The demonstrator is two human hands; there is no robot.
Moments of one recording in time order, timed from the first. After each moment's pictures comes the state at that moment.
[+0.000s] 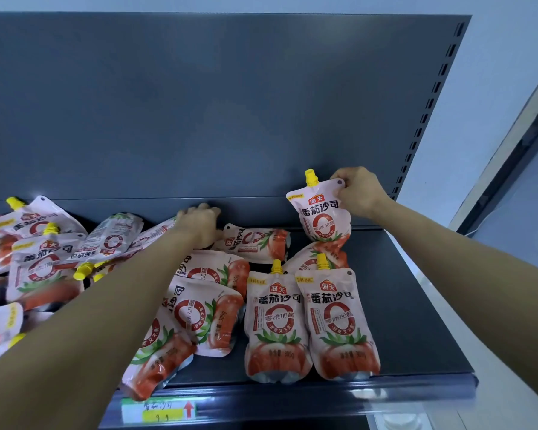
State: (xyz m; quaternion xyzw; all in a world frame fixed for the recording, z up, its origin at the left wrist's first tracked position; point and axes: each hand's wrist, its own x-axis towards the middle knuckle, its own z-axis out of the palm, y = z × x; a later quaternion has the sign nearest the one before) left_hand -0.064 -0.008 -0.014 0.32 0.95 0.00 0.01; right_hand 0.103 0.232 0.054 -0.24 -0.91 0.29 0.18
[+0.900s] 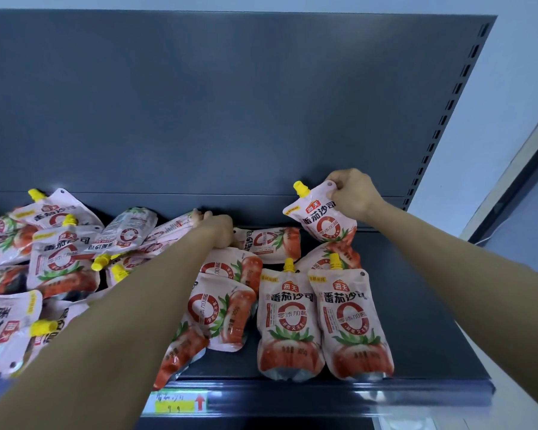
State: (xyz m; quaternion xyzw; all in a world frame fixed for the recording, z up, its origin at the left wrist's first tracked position) left_hand -0.065 0.002 -0.031 0.27 0.95 -0.03 0.12; right_hand 0.086 0.208 0.047 -0.21 -0.92 0.28 0.18
